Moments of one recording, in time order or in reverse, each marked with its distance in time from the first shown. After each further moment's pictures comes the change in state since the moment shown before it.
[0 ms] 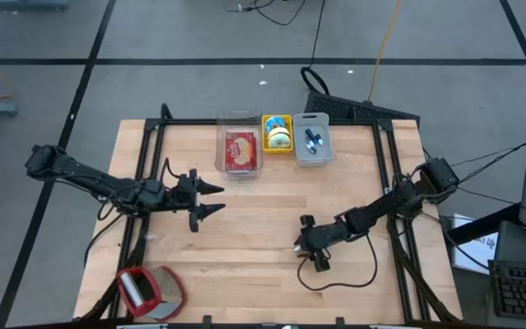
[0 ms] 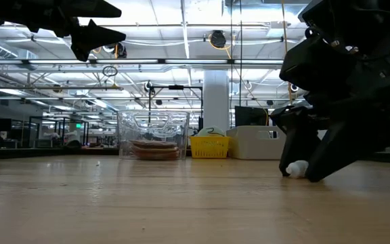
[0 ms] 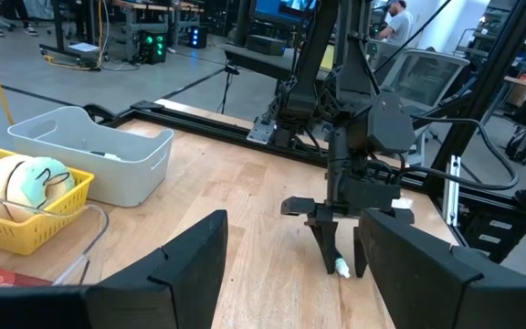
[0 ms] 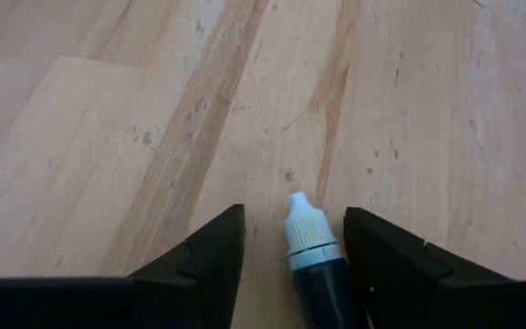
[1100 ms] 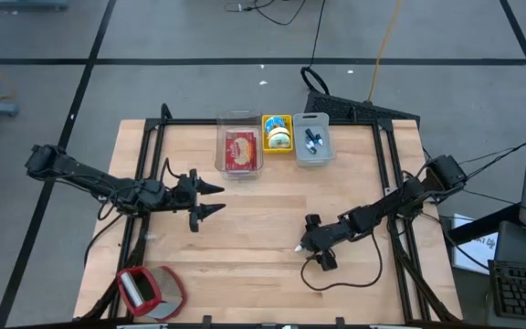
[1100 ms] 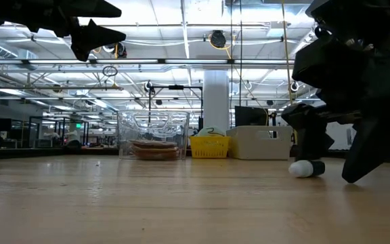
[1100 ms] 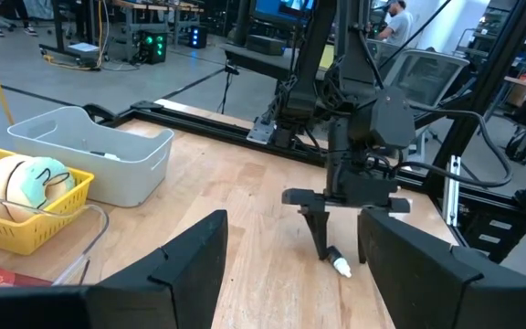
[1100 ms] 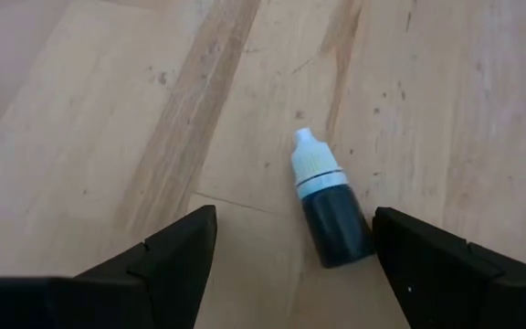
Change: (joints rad) left arm 0.000 0.000 0.000 0.000 0.000 0.000; right arm 0.018 -0.080 -0.003 -0.104 -0.056 0.041
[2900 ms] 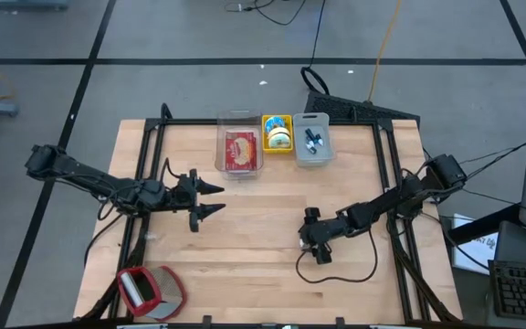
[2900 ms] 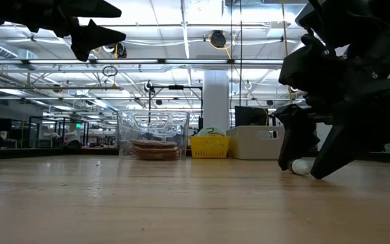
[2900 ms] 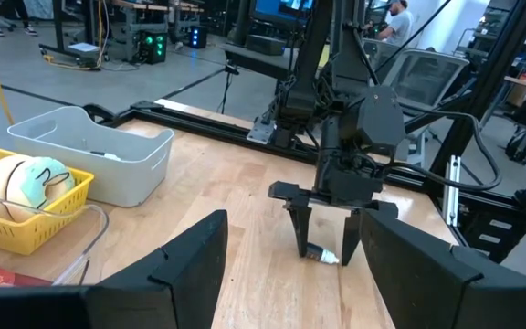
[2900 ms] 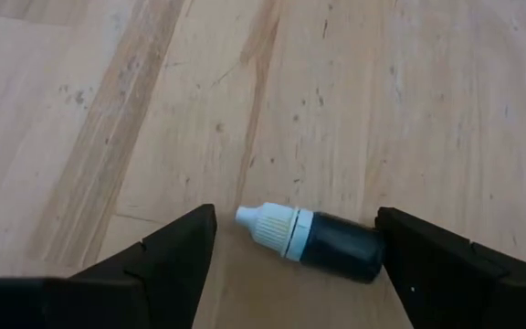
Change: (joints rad) left arm 0.000 0.000 0.000 0.000 0.000 0.000; right arm -0.042 -0.001 0.003 -0.053 0.076 -0.013
